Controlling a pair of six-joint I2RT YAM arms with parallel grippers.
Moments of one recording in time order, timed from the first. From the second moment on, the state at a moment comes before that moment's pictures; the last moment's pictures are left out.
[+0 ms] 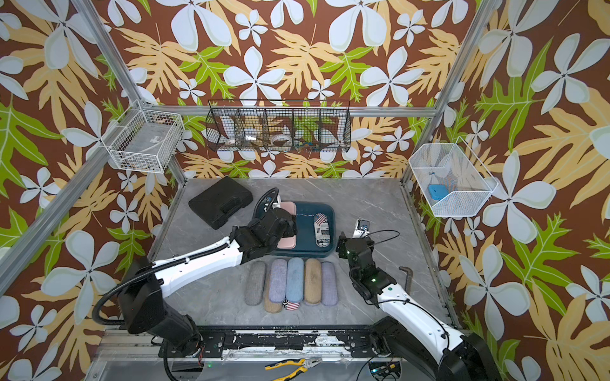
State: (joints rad) left arm -0.85 1.65 1.28 -0.25 -0.51 -0.68; right arm 0.49 0.95 0.47 0.04 0.52 0.36
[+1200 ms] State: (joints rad) left arm -0.76 2.17 1.60 -0.21 -0.32 -0.70; right arm 0.48 0.99 0.50 0.00 0.55 0.34
